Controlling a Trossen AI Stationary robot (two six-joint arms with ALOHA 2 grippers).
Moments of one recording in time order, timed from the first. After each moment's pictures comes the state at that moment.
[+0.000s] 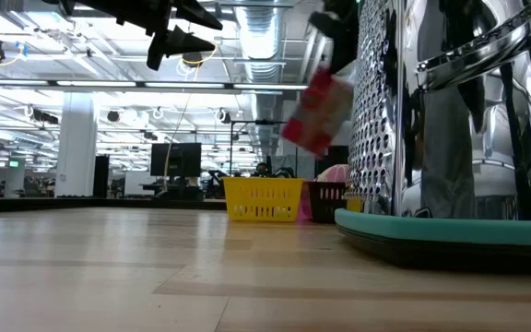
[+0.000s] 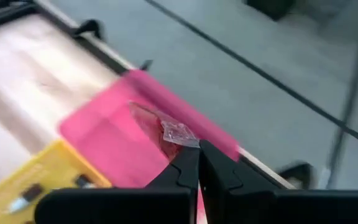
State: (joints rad) left arm 0.15 0.99 0.71 0.14 -0.28 -0.47; right arm -0.22 1.48 1.47 -0.83 0.67 0.37
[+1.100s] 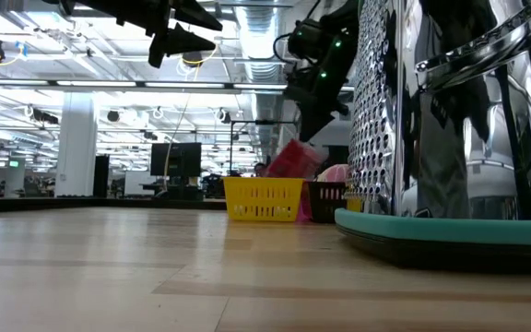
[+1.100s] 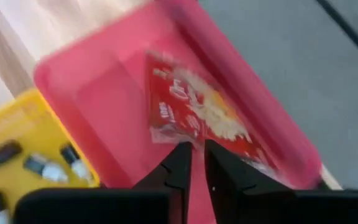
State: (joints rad) left arm 0.15 0.99 0.71 0.13 -0.26 -0.36; right arm -0.47 1.84 1.56 -0.71 0.20 0.08
